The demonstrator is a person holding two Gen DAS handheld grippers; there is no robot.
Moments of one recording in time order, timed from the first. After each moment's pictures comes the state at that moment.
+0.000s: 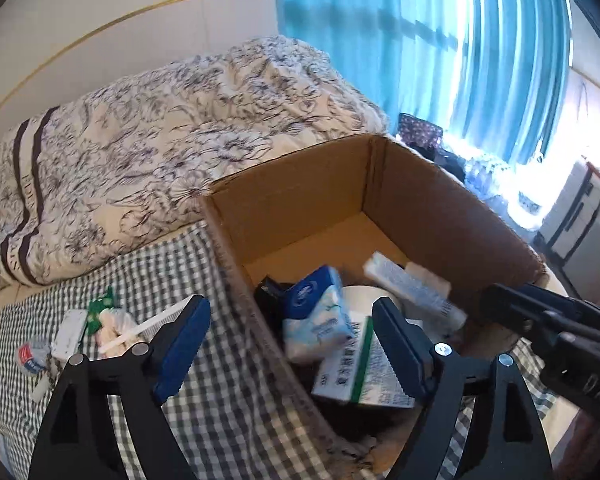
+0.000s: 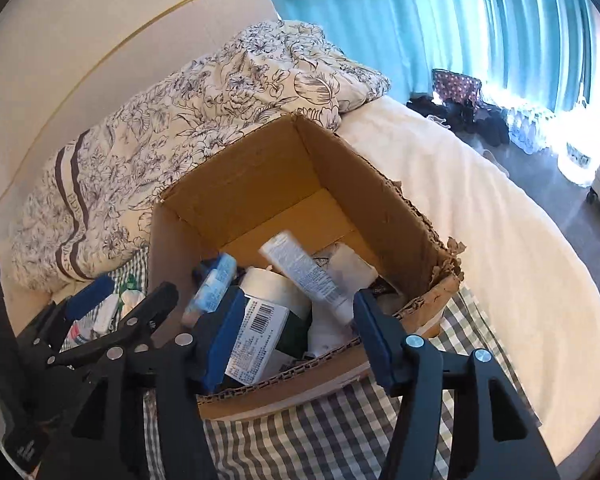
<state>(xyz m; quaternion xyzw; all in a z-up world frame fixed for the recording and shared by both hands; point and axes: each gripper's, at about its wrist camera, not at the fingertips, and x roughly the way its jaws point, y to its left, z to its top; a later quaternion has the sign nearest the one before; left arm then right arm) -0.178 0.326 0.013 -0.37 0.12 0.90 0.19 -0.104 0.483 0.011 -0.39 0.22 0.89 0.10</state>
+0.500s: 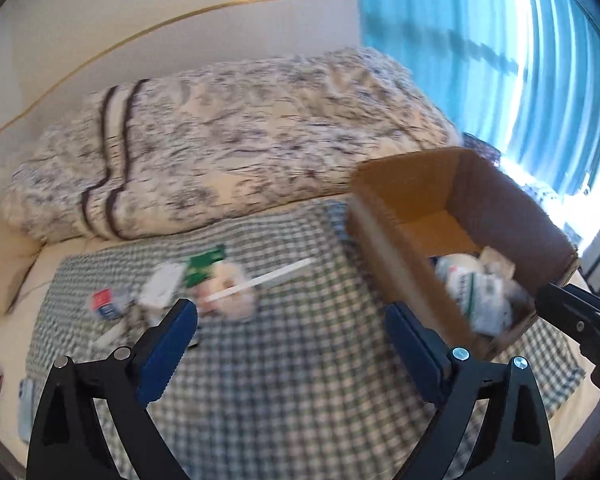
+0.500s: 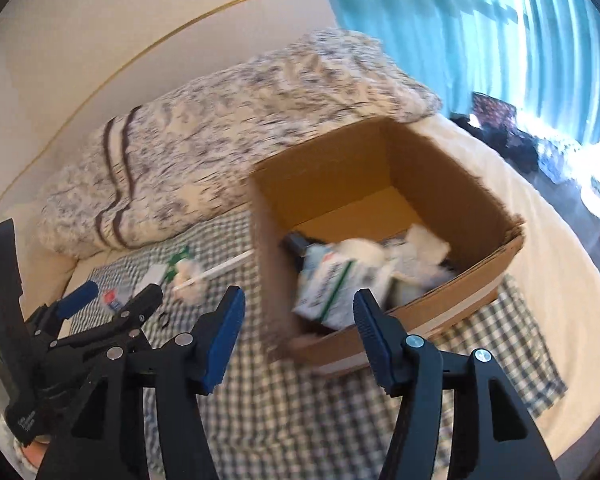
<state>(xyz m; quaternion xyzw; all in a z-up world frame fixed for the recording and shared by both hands) -0.135 0.181 0.041 -0.36 0.09 0.92 0.08 -0.065 0.365 0.044 -0.37 0.17 0.91 0.02</state>
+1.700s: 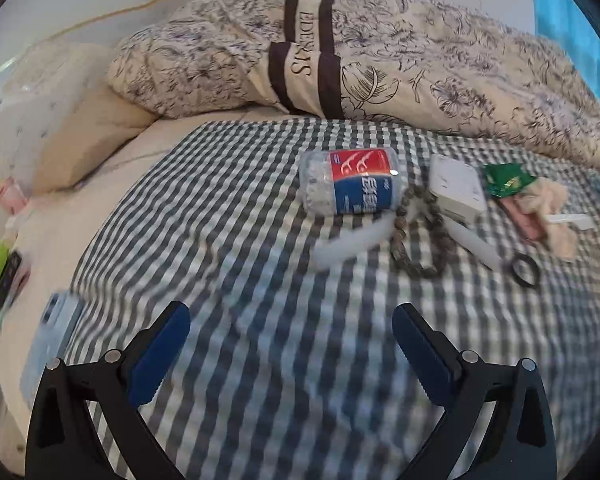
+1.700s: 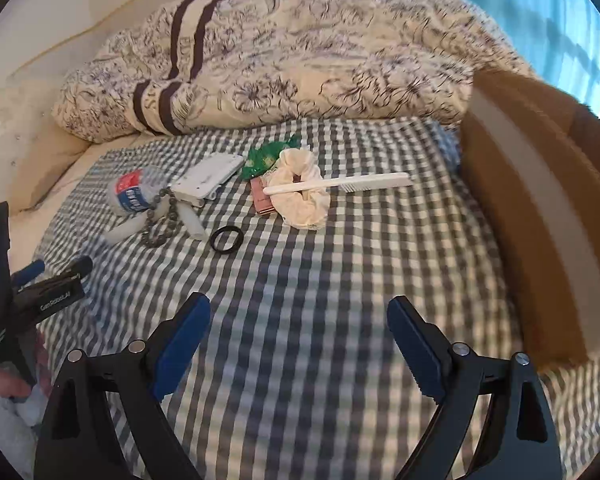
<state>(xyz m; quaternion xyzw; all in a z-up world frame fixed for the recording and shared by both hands) -0.216 -0.121 -0.127 -0.41 0.03 0.90 -0.11 -0.172 0.160 -0.090 -0.44 0.03 0.90 -0.04</state>
